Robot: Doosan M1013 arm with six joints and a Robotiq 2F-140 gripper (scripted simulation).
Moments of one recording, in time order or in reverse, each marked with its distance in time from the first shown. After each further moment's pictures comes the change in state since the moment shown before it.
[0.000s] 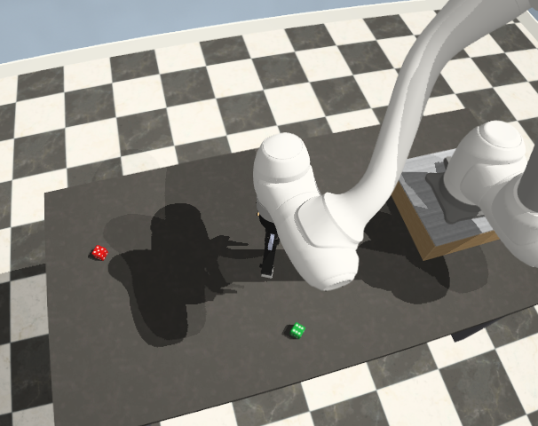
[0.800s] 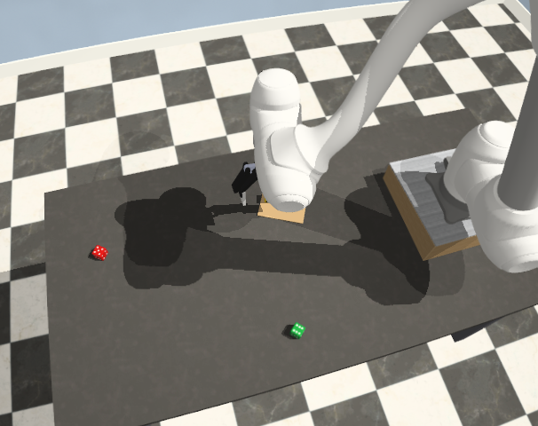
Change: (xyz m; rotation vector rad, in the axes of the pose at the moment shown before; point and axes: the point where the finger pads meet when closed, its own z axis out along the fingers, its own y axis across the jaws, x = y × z) arm 0.041 0.164 -0.002 -0.002 0.001 1.065
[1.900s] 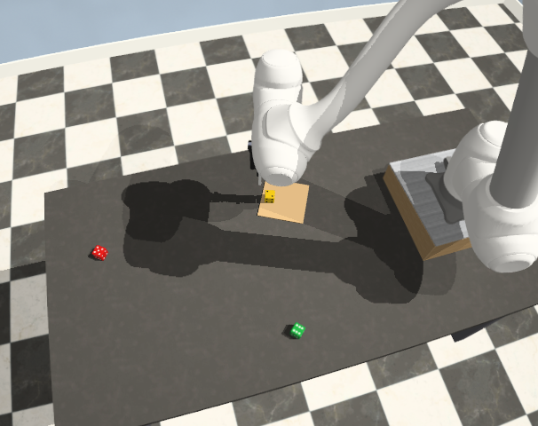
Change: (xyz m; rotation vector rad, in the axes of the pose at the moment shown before) arm 0.052 0.025 -0.001 0.000 -0.004 0.373
